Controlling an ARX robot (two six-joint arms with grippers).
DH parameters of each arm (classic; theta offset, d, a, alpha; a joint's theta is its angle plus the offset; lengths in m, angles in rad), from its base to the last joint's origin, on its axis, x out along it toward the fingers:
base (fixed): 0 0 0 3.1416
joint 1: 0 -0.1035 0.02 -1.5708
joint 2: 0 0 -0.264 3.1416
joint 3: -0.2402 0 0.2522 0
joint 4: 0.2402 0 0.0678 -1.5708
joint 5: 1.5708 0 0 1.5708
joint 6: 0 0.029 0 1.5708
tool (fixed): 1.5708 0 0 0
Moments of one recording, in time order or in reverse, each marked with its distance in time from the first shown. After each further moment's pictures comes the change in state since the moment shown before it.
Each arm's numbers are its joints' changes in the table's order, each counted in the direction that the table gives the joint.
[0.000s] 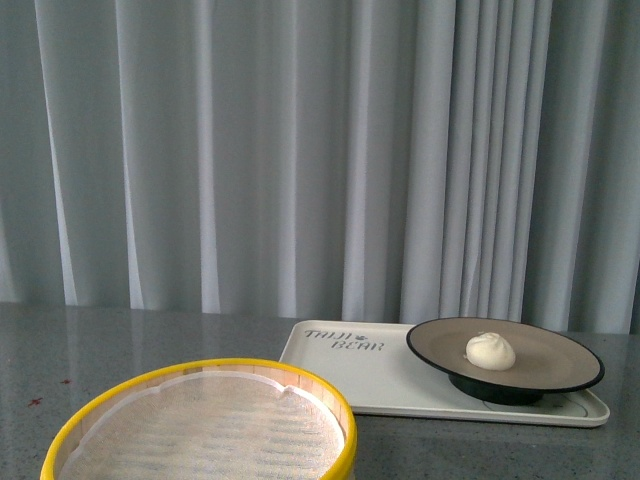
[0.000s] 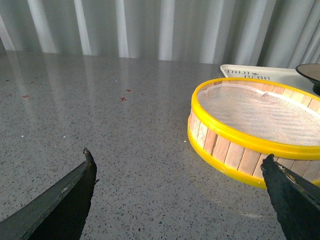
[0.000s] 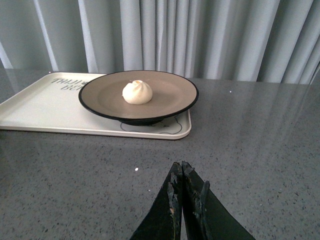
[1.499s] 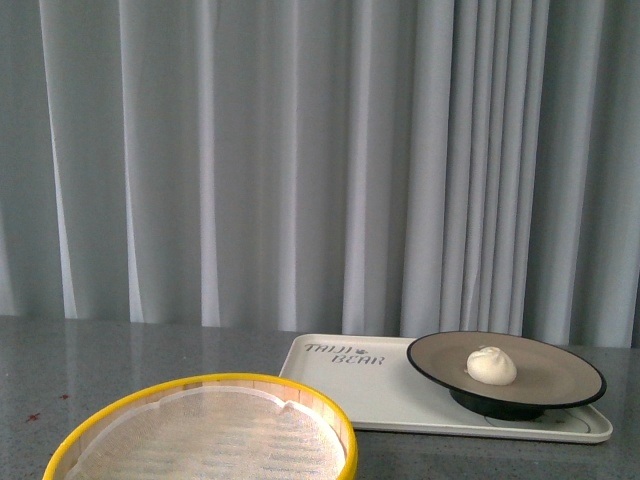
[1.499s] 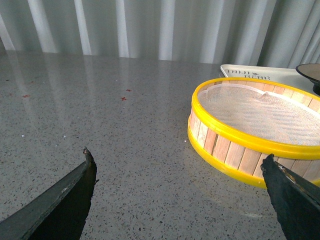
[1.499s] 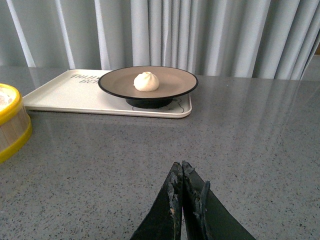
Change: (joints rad) left arm 0.000 0.000 0.000 0.000 0.000 0.000; right arm 0.001 0.841 0.191 0.632 -0.005 0.005
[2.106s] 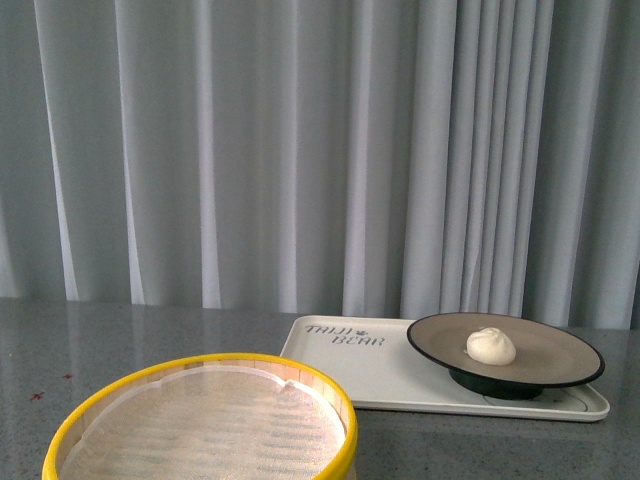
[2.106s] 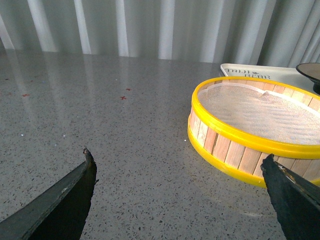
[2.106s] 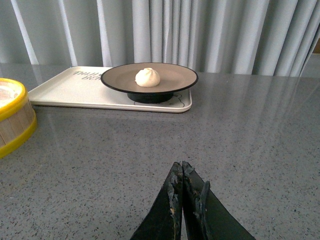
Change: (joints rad) left arm 0.000 0.000 0.000 0.000 0.000 0.000; right arm 0.000 0.235 0.000 0.241 -0.002 0.000
